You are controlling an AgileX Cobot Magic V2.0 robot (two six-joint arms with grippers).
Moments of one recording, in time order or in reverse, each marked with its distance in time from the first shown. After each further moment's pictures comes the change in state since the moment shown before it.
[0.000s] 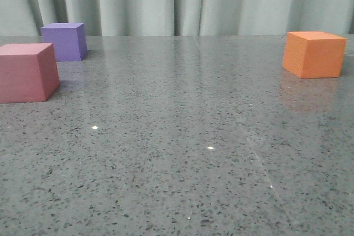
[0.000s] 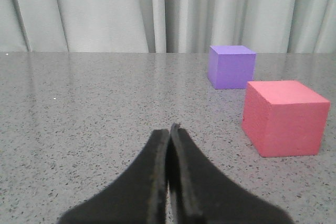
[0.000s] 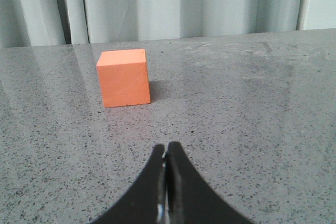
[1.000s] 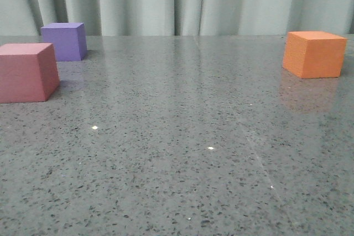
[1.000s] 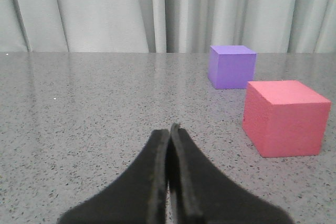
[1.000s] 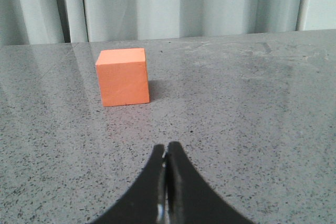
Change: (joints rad) left arm 0.000 0.000 0.000 0.000 -0.002 0.000; right arm 0.000 0.000 0.000 -0.011 0.002 0.000
